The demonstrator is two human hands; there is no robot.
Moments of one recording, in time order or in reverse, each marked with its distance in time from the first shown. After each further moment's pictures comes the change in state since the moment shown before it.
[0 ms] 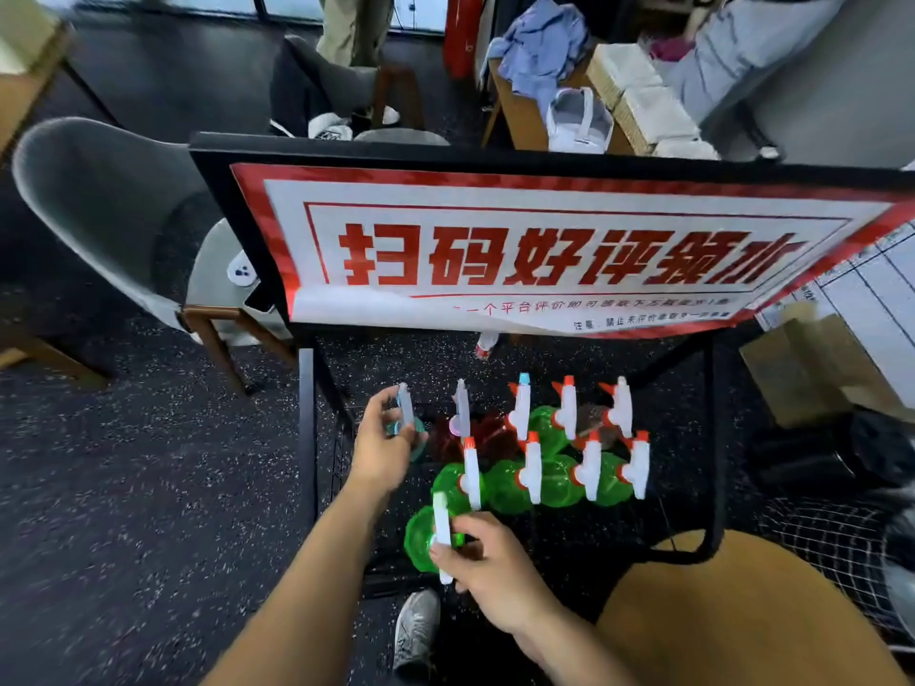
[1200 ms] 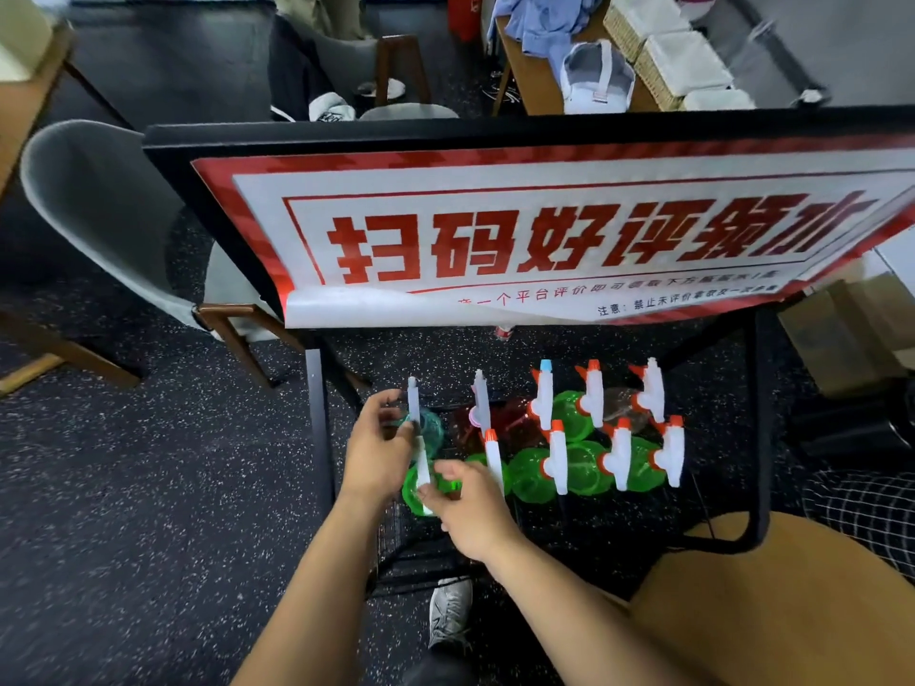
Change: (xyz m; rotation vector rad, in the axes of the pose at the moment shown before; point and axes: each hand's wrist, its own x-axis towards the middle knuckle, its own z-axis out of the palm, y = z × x) left_hand 0.003 -0.001 -0.026 0.211 0.071 0.025; right_hand 0.077 -0.014 0.034 -0.150 0.050 0.023
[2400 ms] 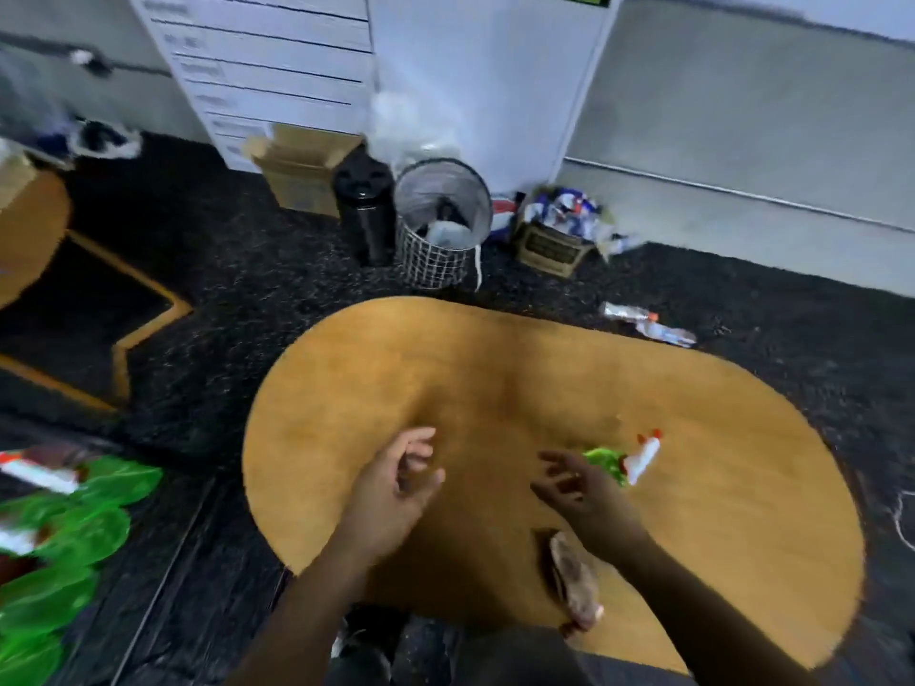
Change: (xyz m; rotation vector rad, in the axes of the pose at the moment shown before) left_hand -0.468 -0.039 0.370 0.714 -1.342 0.586; right_hand -0.544 0.442 -0.187 0.602 0.982 0.422
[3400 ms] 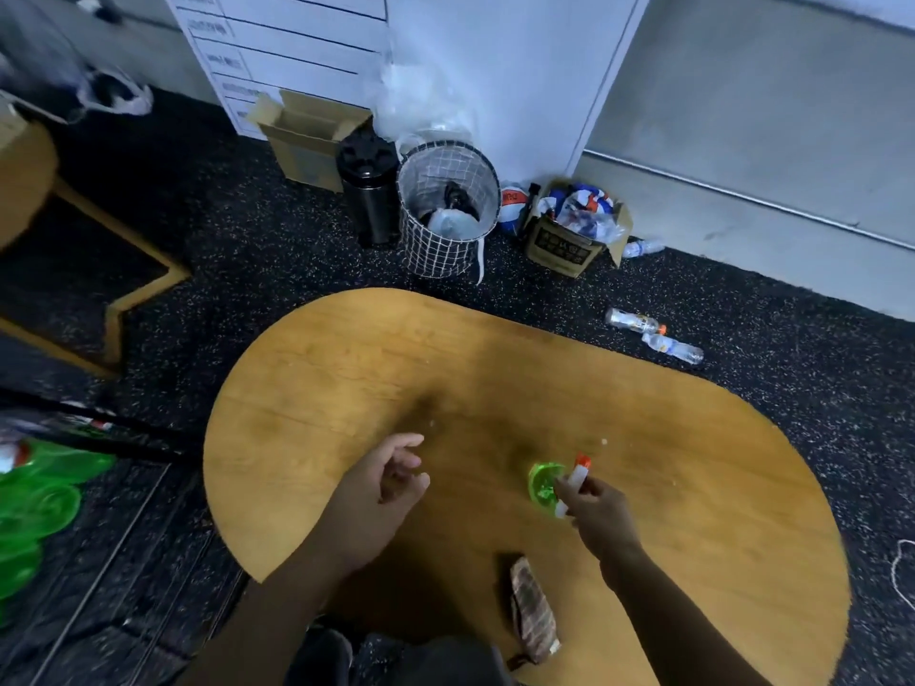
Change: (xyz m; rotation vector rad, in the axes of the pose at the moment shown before) left_hand 0.031 0.019 0.047 -0.068 0.003 -0.102; right_hand 0.060 0.092 -0.050 0.251 0.142 0.323
